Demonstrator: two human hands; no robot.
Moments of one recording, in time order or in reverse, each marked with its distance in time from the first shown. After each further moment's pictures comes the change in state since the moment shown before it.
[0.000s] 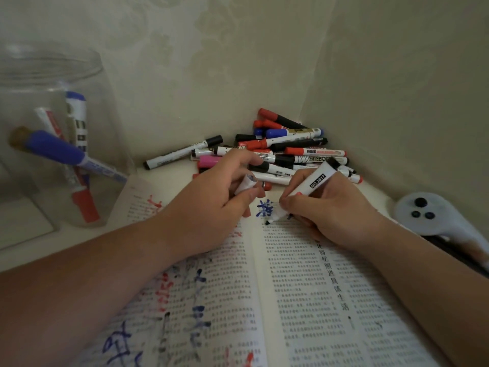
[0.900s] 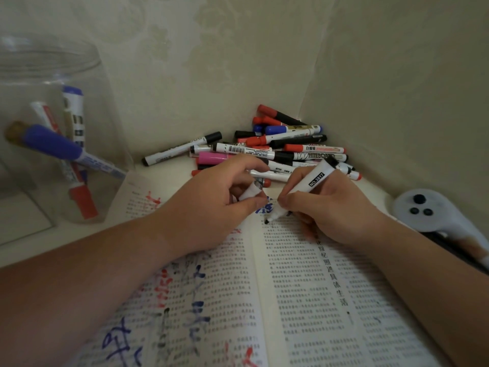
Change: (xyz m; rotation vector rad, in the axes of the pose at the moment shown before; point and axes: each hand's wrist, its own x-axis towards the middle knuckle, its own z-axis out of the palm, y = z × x) left_hand -0.001 0.003 -0.001 0.071 -0.005 -0.024; right_hand -0.001 0.002 0.000 0.001 -0.033 -0.017
